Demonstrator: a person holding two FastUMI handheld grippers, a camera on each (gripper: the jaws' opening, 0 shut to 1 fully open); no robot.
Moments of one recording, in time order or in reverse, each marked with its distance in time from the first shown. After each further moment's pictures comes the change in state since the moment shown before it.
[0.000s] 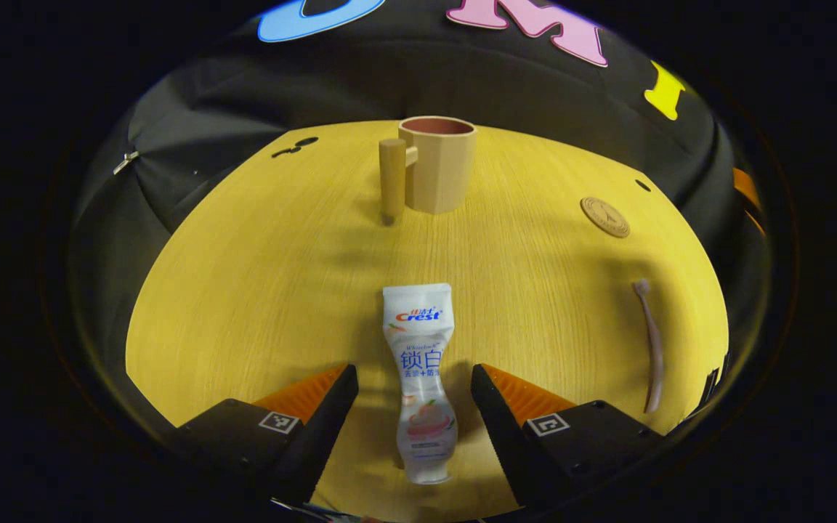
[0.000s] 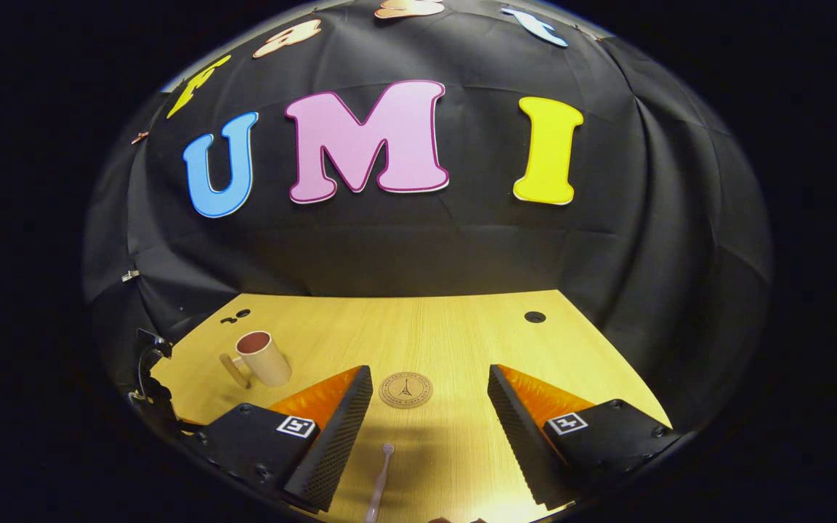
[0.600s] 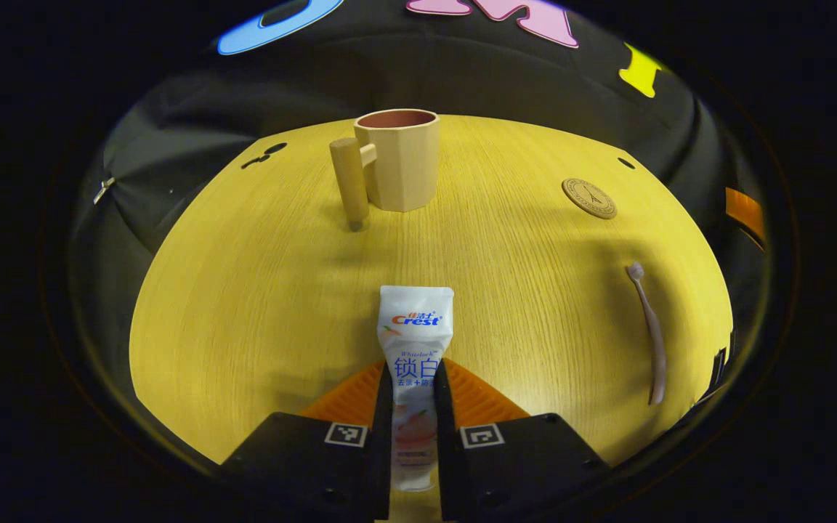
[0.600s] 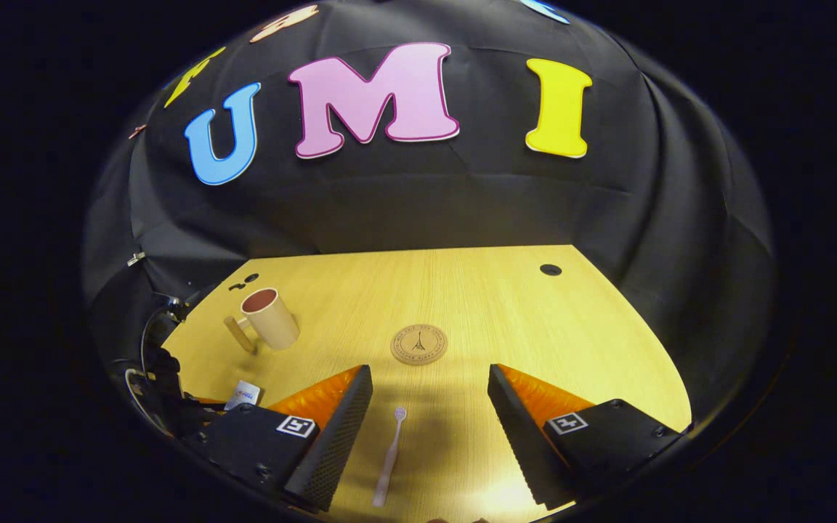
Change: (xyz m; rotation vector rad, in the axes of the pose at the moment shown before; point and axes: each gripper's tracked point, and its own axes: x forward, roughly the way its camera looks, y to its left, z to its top) left arm 0.006 -0.019 0.008 0.097 0.011 -0.062; right arm -0.003 0.012 -0.064 0.023 0.179 0.034
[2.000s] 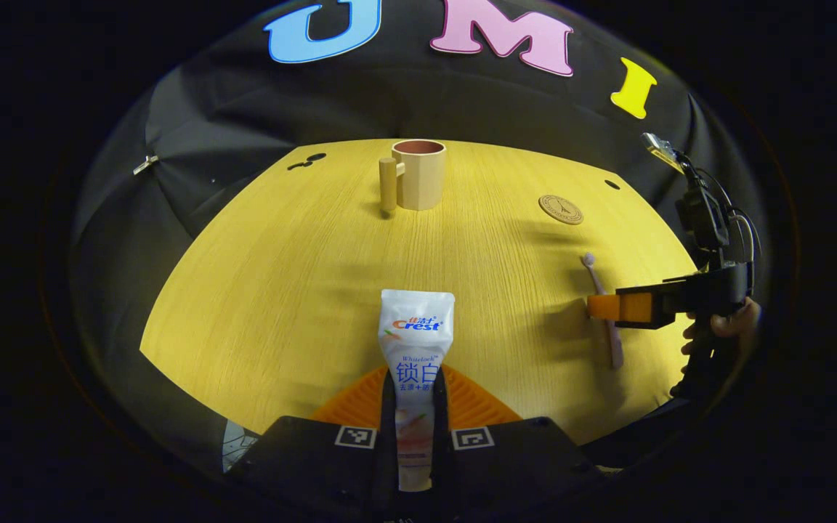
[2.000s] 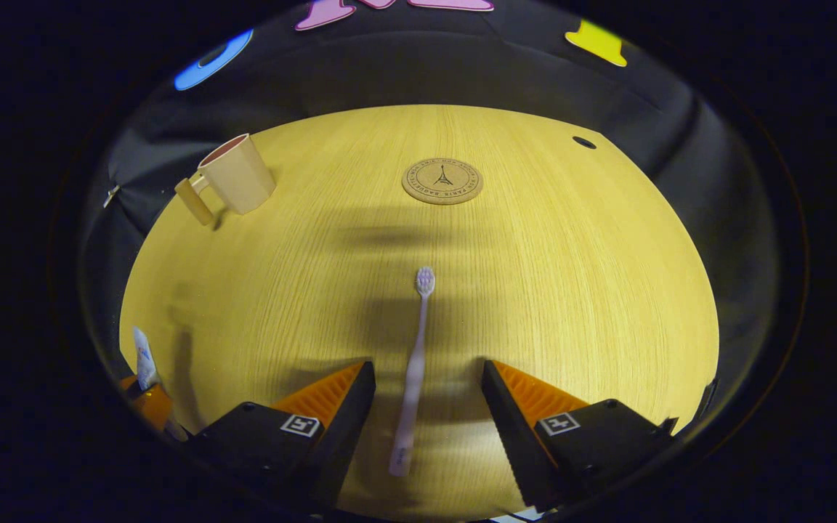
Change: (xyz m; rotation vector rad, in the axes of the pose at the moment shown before) left arm -0.095 -0.008 -0.047 -0.079 -0.118 0.035; right arm 0.027 0.036 -0.163 -0.053 0.508 -0.058
